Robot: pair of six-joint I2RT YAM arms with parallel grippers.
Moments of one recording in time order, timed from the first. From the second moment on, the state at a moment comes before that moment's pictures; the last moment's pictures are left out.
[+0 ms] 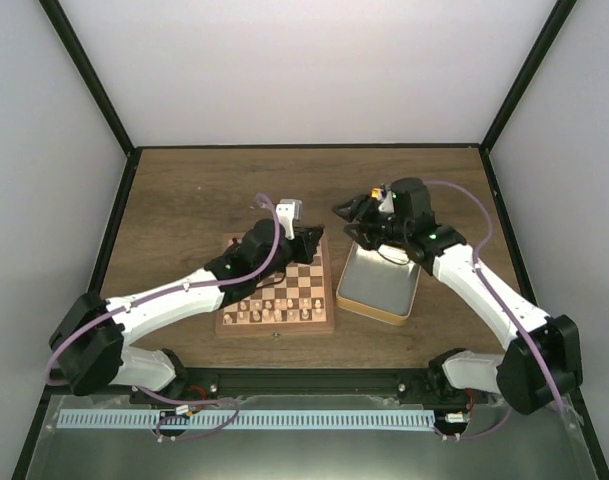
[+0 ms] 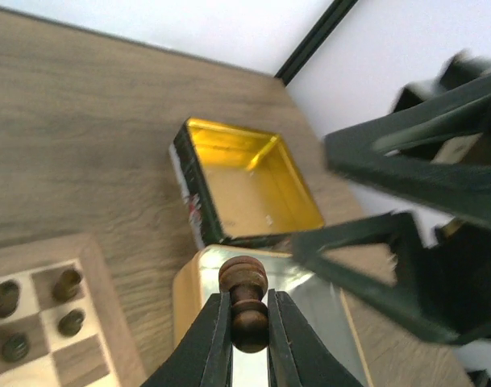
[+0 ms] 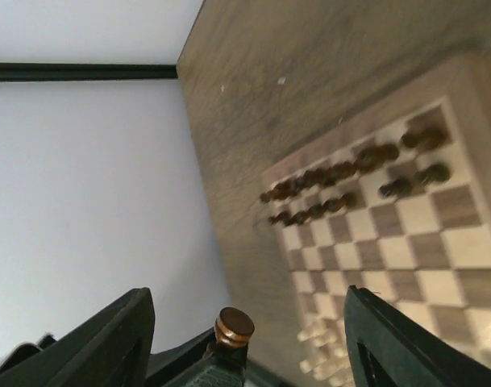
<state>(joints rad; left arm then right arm) -0.89 1.36 0.82 0.26 -0.10 -0.68 0.43 1.26 0.97 -0.24 -0.50 1.26</state>
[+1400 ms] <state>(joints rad) -0.68 1.94 1.44 -0.77 -0.01 -0.45 0.39 1.09 0.87 -0.44 -0.17 0.93</state>
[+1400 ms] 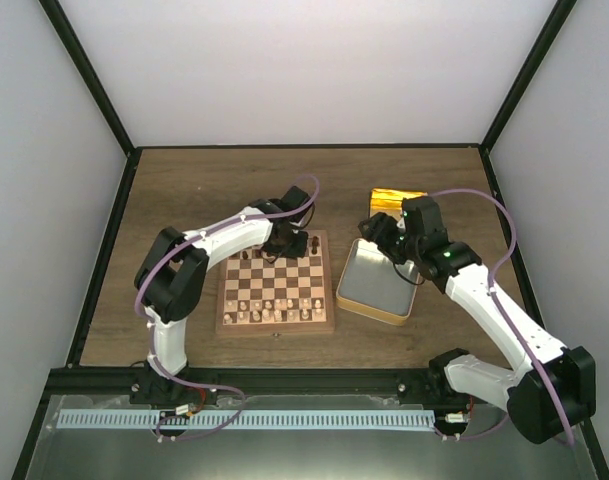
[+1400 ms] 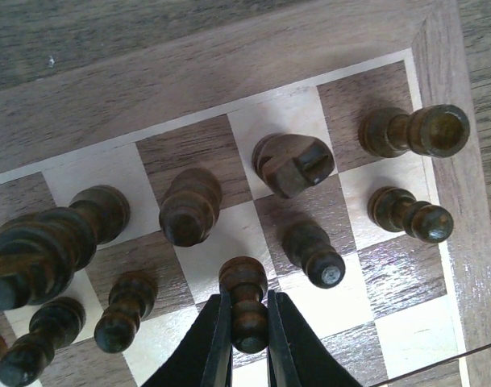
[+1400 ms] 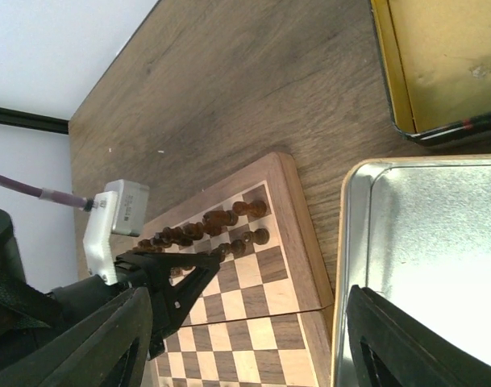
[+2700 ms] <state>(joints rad) -0.68 1.78 1.44 -0.82 -0.06 -0.48 0.39 1.06 0.85 -0.44 -0.17 0.92</state>
